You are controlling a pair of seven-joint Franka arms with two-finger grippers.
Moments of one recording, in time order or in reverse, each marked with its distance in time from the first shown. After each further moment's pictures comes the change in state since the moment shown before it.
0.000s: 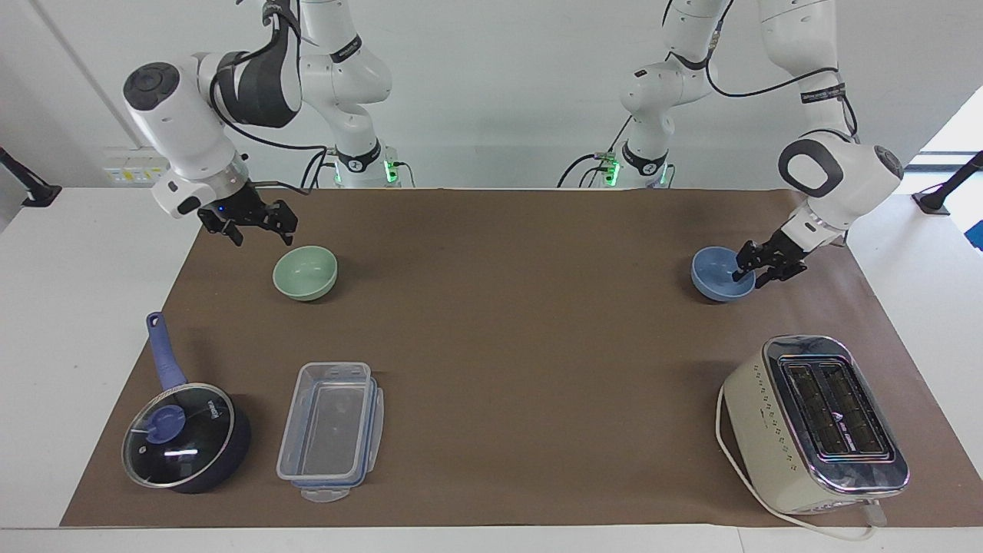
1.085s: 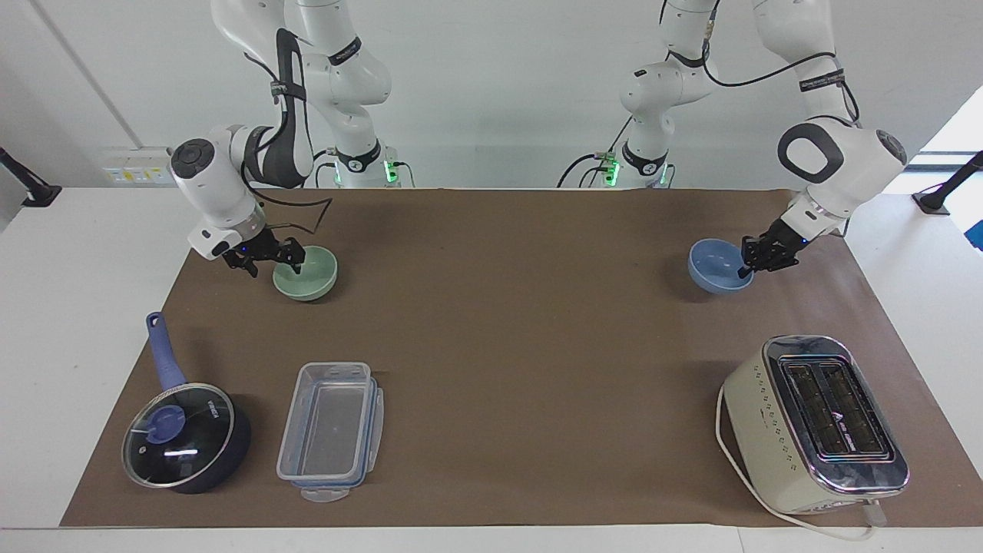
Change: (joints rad) left arm -0.061 -0.112 -0.022 0.000 -0.003 -0.067 -0.118; right arm -0.082 0.060 -0.002 -0.221 -0.002 0.276 -0.124
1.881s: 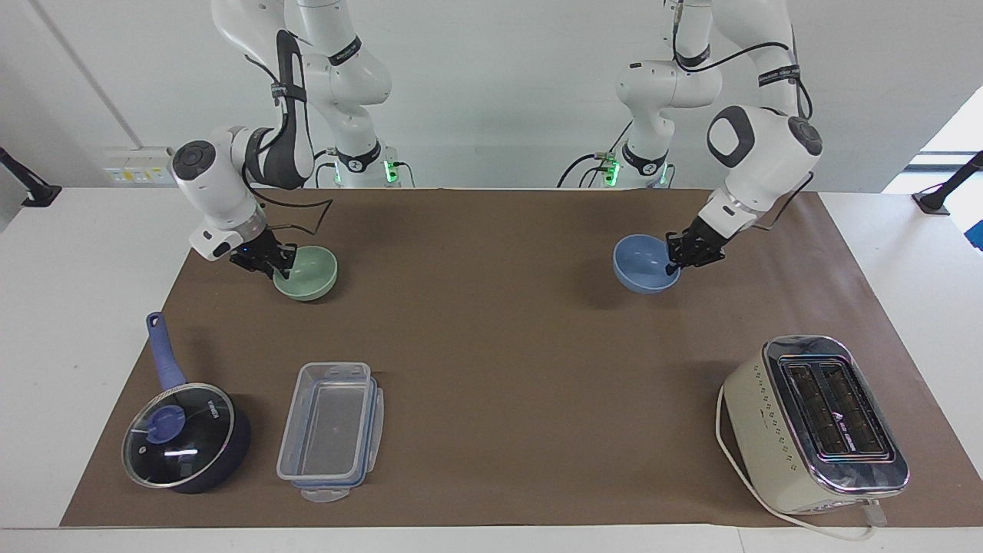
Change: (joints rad) left arm -0.408 -0.041 -0.010 0.001 0.001 0.066 -0.533; right arm 0.000 0.002 0.000 -0.003 0.000 0.002 0.000
